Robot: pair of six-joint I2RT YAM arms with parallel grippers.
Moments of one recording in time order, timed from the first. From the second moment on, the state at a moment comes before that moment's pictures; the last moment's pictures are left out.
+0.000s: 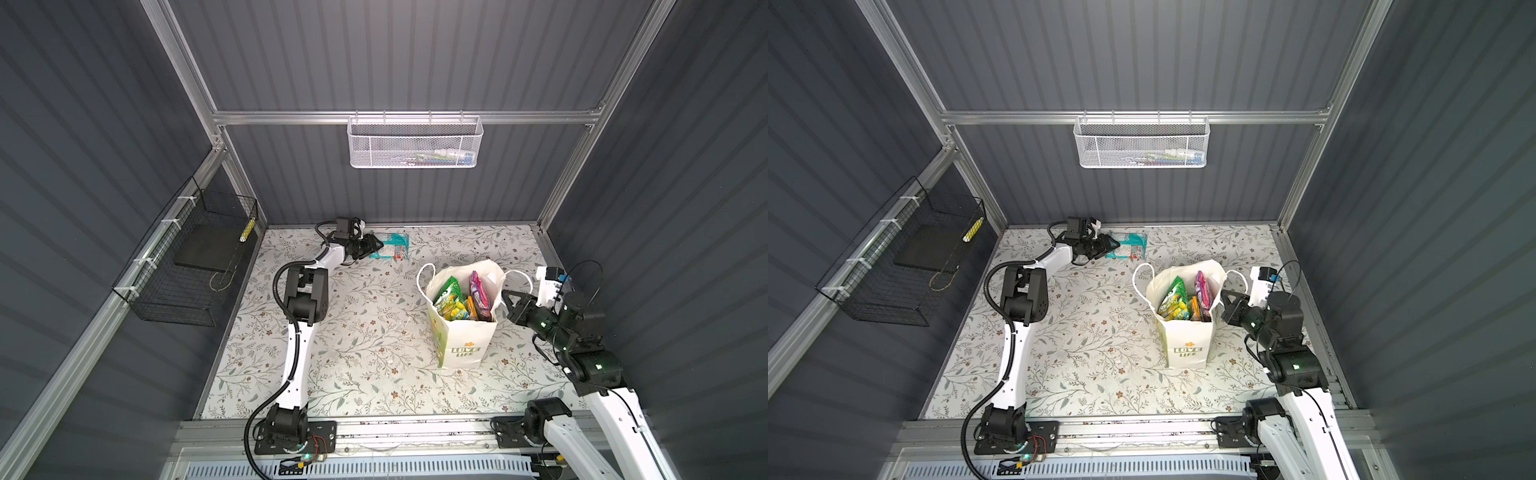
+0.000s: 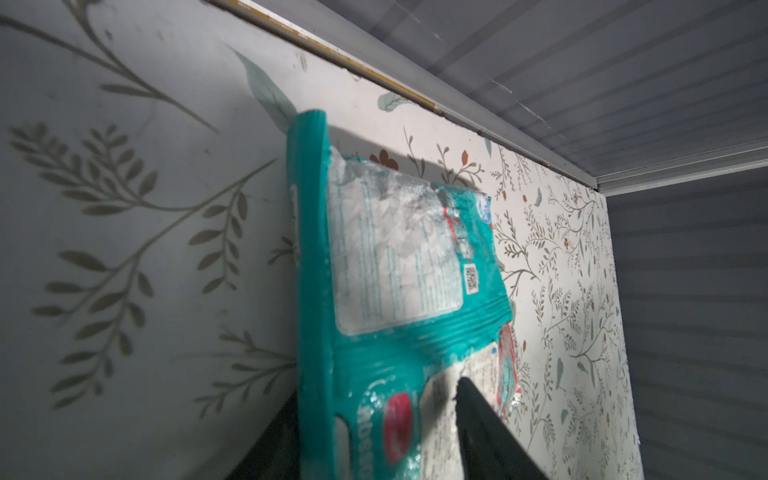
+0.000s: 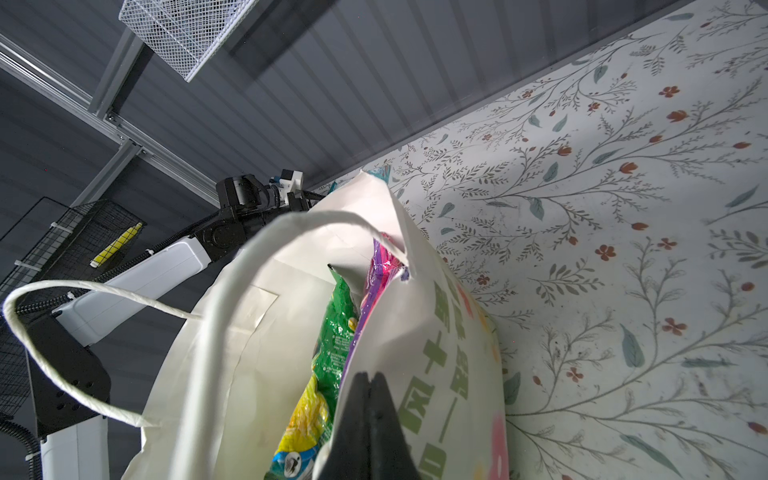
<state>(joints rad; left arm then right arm) -0.22 2.56 2.07 -0.27 0.55 -0.53 0.11 0.62 0.71 -0.45 -0.31 0.54</state>
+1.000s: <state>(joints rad) -0.26 2.29 1.51 0.20 0.59 -0.86 0.12 0.62 0.68 -0.42 -0.31 0.56</state>
